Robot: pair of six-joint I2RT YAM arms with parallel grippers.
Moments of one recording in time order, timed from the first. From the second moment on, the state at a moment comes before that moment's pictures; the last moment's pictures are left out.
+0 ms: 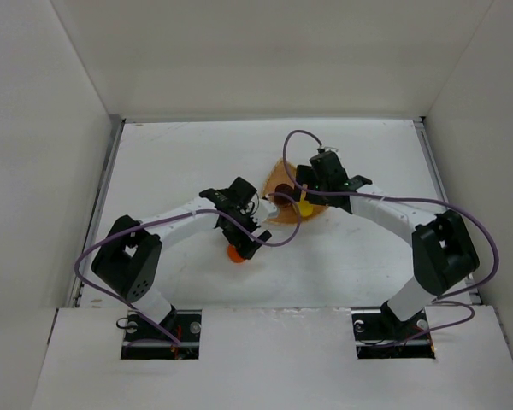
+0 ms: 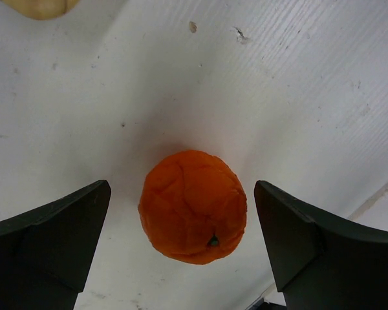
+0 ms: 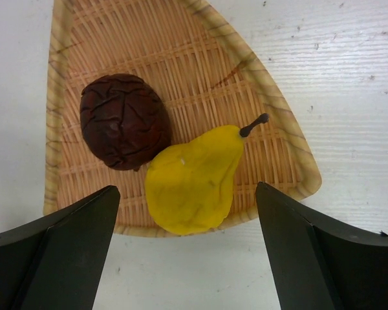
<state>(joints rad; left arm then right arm) -0.67 1.59 1.02 -0.65 0.22 0.26 0.53 1.61 1.10 -0.32 0.17 0.58</state>
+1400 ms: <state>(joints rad) -0.66 1.99 1.47 -0.05 0.00 0.37 0.38 1.05 0.83 -0.32 0.15 0.63</state>
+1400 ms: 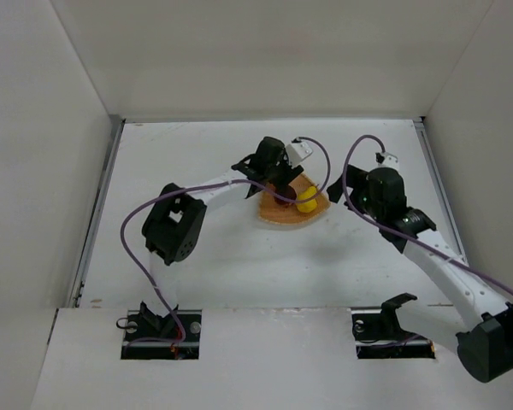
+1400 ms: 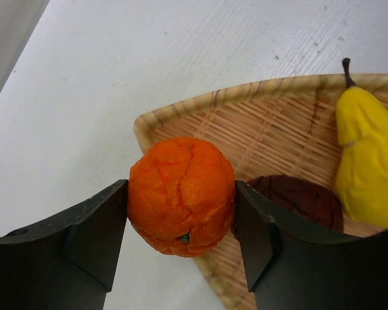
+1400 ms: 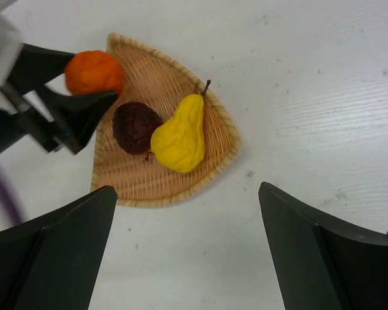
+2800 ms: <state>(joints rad) -0.16 1.68 1.13 -0.07 -0.30 0.02 0.18 0.94 0.70 -0.36 0.13 0.65</state>
